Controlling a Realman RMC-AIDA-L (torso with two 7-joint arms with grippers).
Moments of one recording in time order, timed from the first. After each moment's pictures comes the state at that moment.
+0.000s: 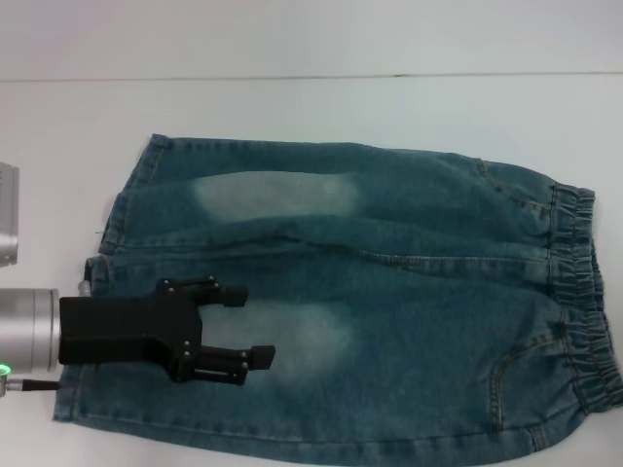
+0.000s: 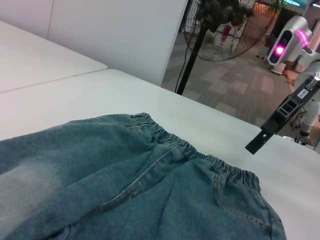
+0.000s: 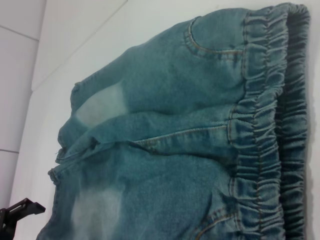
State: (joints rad) left arm -0.40 -2.15 0.82 0.83 2.07 1.65 -1.45; right arm 0.35 1.94 -0.31 -0.86 -2.45 -1.88 2.30
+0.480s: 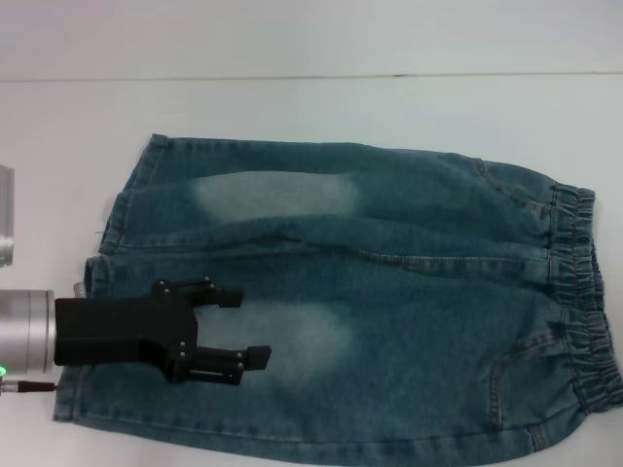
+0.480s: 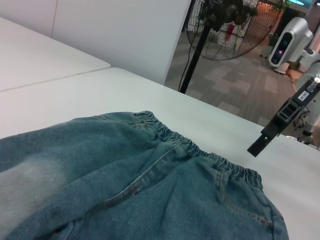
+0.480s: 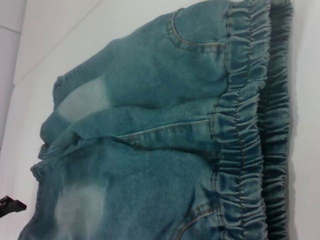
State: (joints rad) left arm -0.39 -2.14 0.82 0.84 2.07 1.65 -1.45; right arm 0.36 1.94 -0.32 -0.86 -2.49 -1.85 2.31
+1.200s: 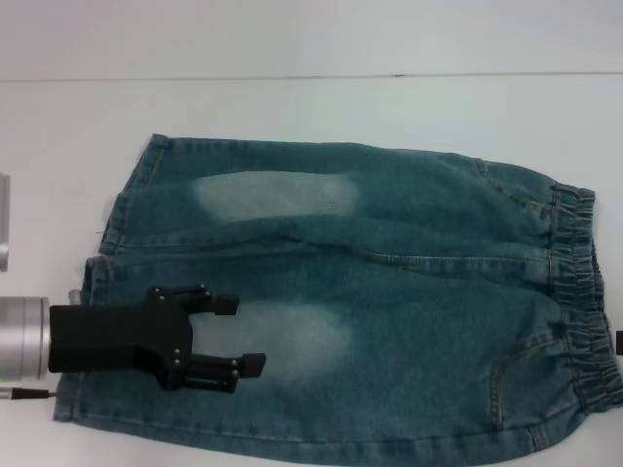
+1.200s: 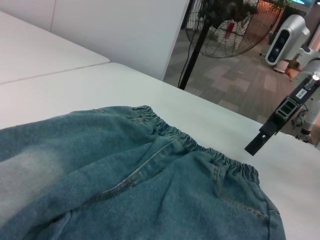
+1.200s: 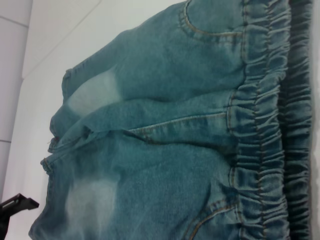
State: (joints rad) left arm -0.38 -2.14 0.82 0.84 2.07 1.66 -1.46; right arm 0.37 1.96 -0.32 -0.86 -2.49 -1.86 2.31
